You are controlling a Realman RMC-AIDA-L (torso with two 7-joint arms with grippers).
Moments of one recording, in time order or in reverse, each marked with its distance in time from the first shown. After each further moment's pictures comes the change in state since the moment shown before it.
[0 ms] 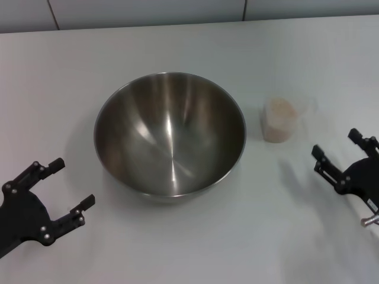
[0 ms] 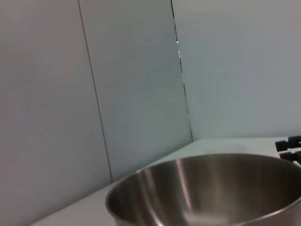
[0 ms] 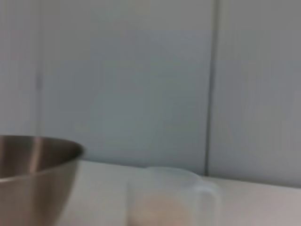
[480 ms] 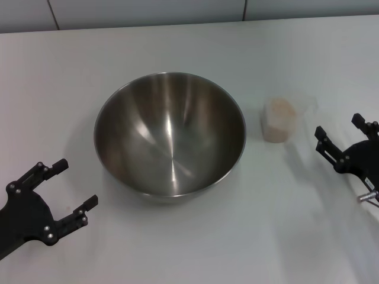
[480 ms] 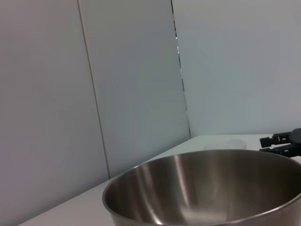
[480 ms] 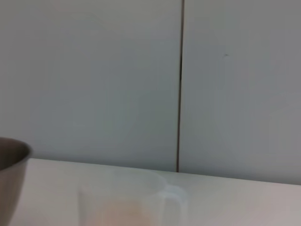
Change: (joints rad) left arm -0.008 -0.005 0.003 -0.003 0.012 -0.022 -0.009; right arm 0.055 0.003 0.111 0.031 0.000 0.117 -0.009
